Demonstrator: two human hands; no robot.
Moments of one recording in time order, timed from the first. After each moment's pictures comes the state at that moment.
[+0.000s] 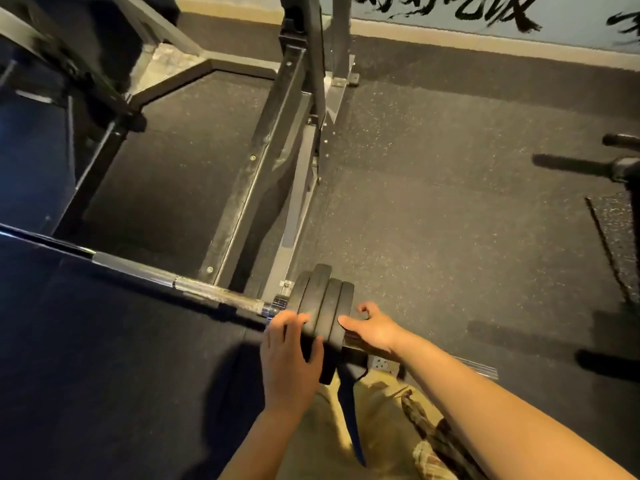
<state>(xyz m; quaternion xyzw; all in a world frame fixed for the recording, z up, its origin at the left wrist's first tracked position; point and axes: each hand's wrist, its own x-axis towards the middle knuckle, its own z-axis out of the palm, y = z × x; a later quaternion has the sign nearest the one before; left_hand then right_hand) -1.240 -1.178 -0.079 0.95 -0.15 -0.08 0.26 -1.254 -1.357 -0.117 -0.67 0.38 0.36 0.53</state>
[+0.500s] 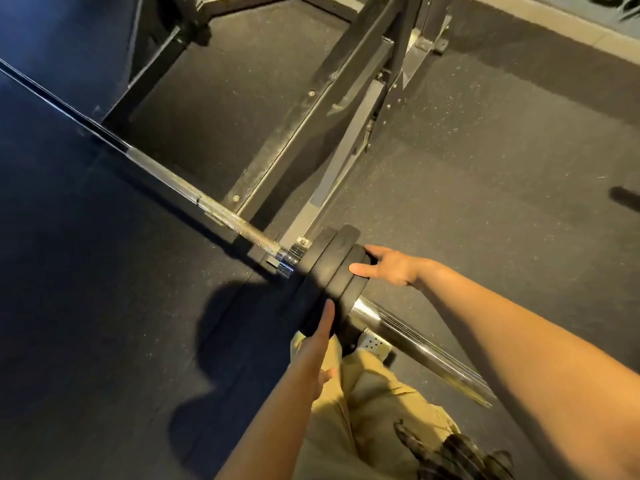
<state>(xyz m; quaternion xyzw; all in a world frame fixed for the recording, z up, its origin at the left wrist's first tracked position) -1.289 -1.207 -0.114 0.51 0.46 -0.45 0.56 -1.186 -1.391 -0.111 -0.74 0.12 0.47 0.46</state>
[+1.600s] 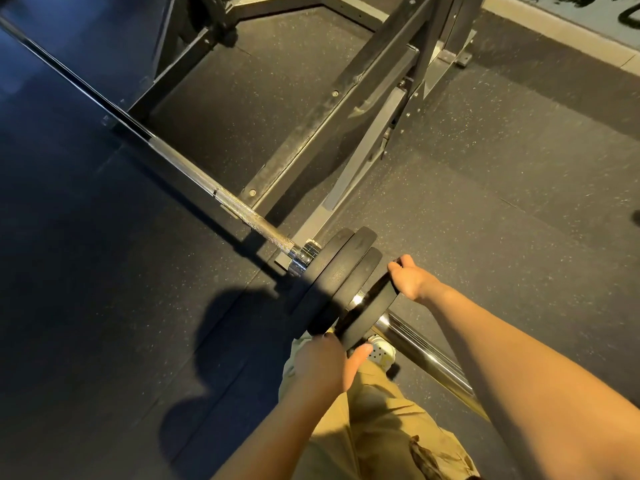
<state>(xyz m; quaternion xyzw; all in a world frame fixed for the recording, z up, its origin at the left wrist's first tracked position) -1.299 -1.210 -0.119 0.88 0.00 -0.47 0.02 -1.204 -1.391 -0.156 -0.81 0.25 0.42 0.32</state>
